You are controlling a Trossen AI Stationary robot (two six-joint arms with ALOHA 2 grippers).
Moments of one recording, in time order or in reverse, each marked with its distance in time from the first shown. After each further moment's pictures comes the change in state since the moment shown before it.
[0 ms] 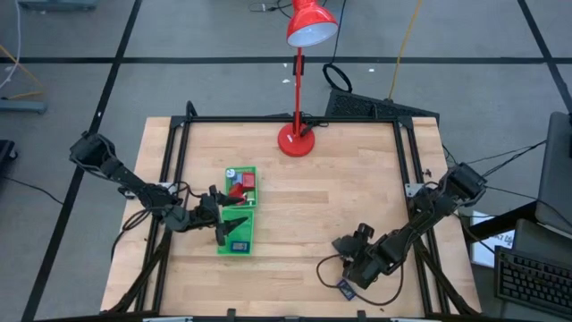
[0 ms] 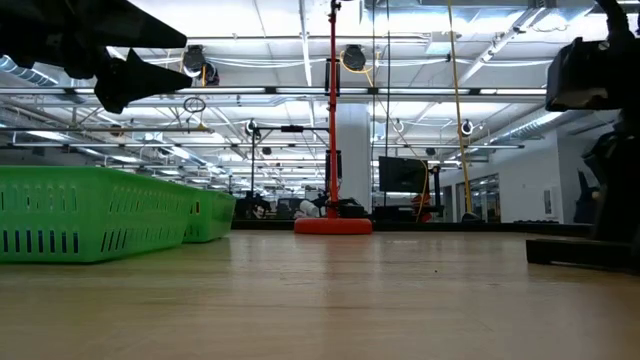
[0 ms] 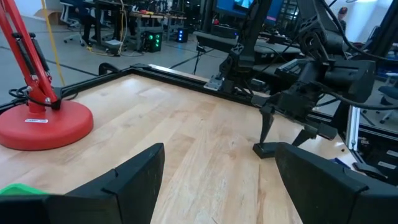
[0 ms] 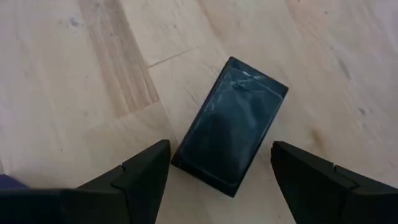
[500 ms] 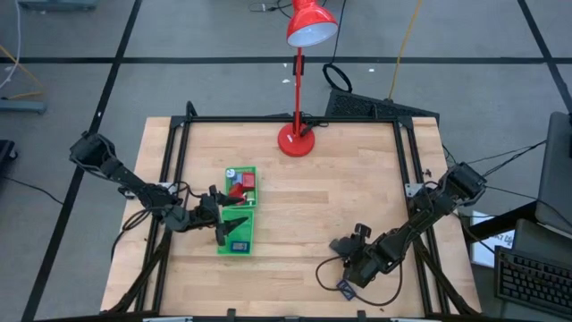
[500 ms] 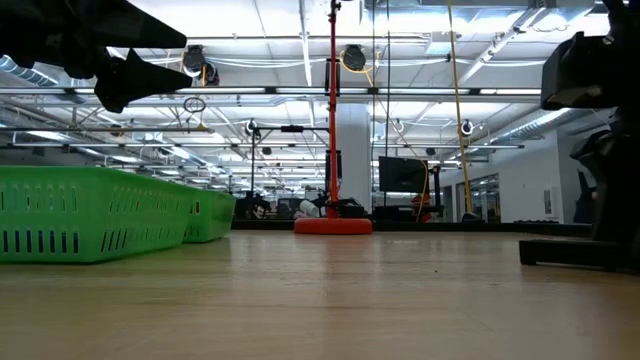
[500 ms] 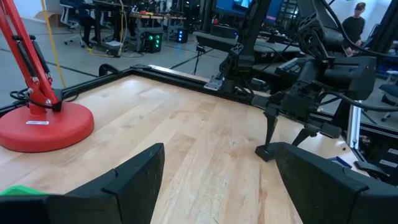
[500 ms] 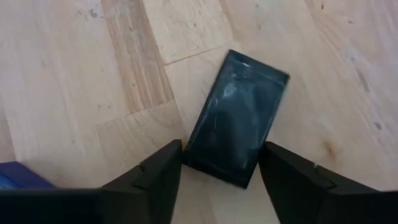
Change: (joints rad) left arm 0.000 0.000 0.000 0.000 0.000 0.012; right arm -0.016 0.003 0.003 -0.009 -0.040 -0.093
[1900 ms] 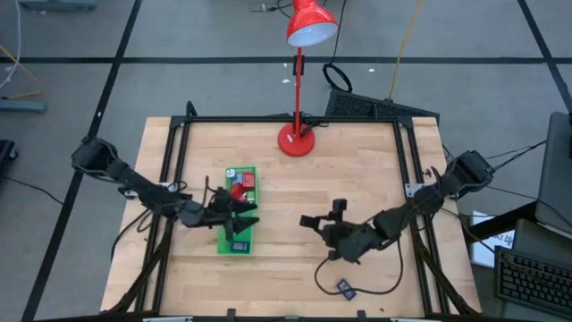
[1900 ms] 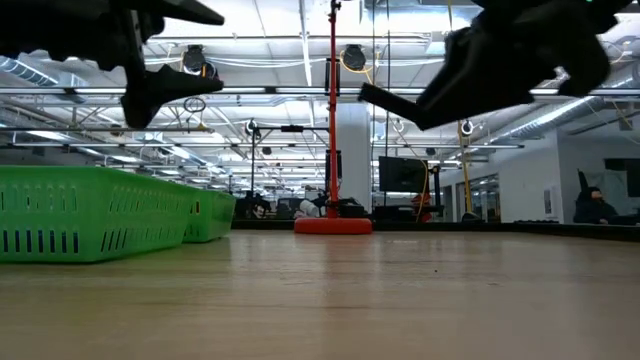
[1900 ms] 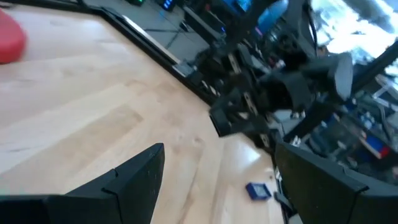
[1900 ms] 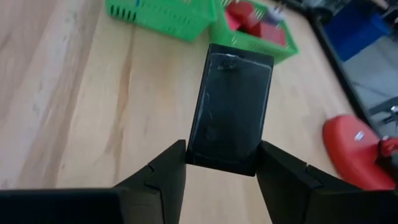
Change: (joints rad) left arm 0.137 0.086 0.080 0.000 0.251 -0.454; right arm -0.184 -0.157 -0.003 0.368 0.346 -0.876
